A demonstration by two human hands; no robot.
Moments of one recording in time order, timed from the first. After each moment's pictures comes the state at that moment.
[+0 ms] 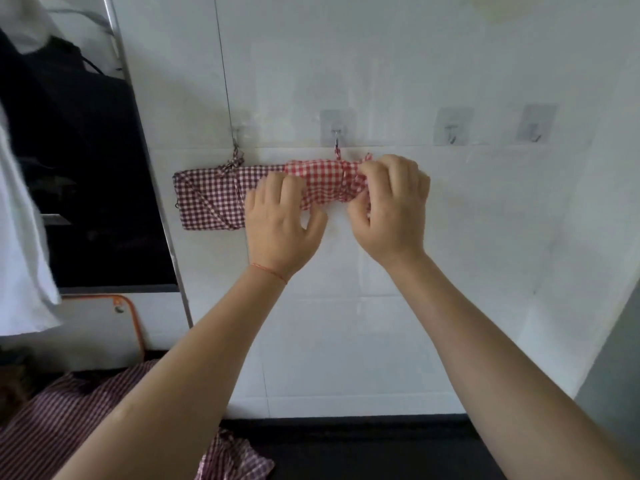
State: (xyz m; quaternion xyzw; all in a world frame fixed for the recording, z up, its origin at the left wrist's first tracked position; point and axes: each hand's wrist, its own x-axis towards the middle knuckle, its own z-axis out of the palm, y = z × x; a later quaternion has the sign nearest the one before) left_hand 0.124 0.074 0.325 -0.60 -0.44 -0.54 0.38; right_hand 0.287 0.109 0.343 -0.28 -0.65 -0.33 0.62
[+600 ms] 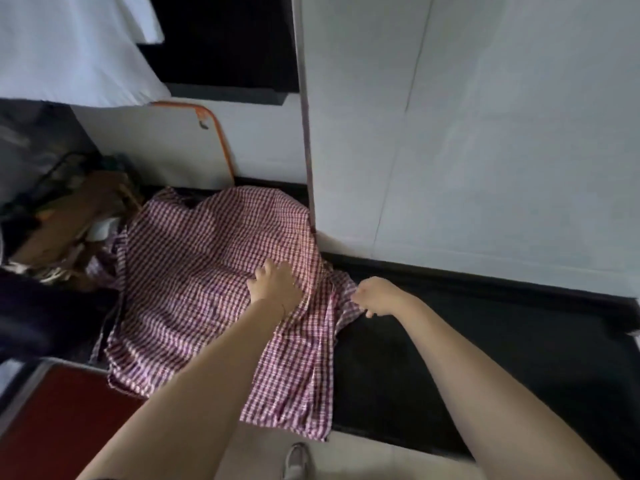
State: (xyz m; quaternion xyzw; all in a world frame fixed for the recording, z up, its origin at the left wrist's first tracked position) left_hand -0.090 -0.044 -0.045 -0.47 -0.86 0.05 -0.19; right_hand 0.097 0.044 -0.052 -0.51 -0.74 0.40 -0.17
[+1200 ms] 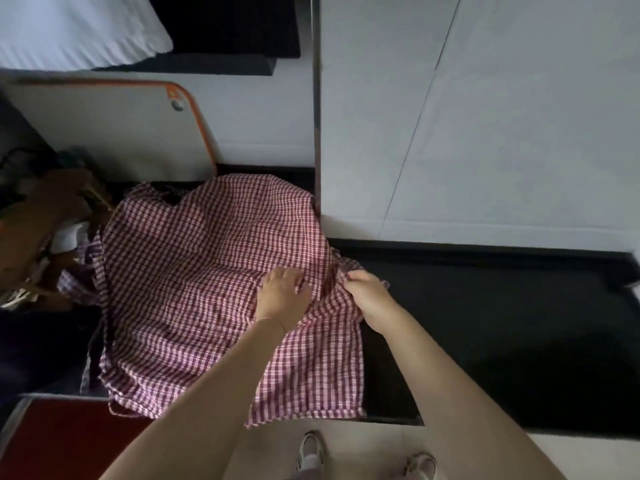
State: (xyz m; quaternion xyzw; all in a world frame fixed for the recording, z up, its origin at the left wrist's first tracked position) left_hand -0.127 -0.065 -0.105 -0.53 -0.80 -0.15 -0.23; right_hand 0.037 -0.013 -0.070 -0.62 -0.42 0.64 0.16
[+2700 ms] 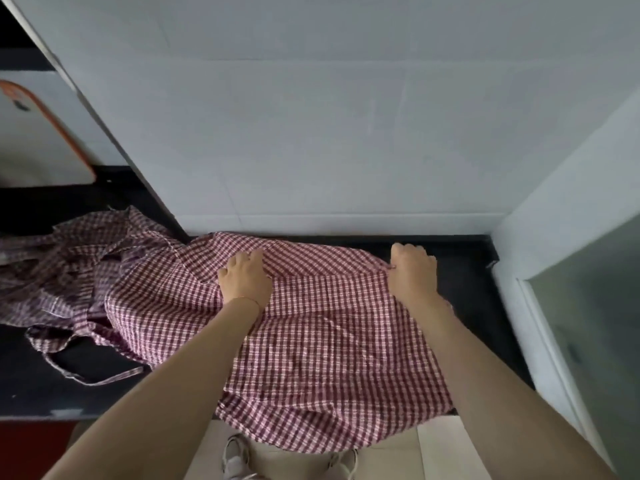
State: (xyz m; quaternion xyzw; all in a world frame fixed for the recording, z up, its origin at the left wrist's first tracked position) left_hand 0.112 0.017 -0.098 -0.53 -0.84 -0.01 -0.10; right_hand 0.390 0.084 -0.093 -0.65 -0.75 0.04 0.06
